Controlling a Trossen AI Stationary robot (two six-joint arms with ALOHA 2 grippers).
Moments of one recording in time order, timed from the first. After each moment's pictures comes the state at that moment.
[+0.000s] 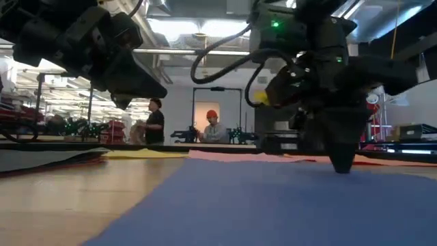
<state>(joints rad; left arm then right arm) -0.25 1.34 0.33 0.64 -0.29 -0.36 0.19 1.92 1.16 -0.81 -0.22 0.10</state>
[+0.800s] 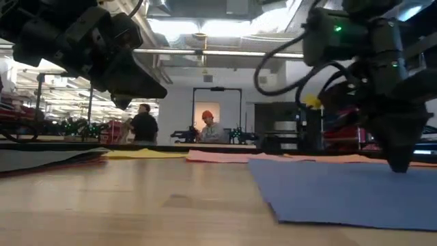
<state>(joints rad) -0.25 1.34 0.33 0.64 -0.29 -0.37 0.22 1.62 0.82 -0.80 -0.14 0.26</state>
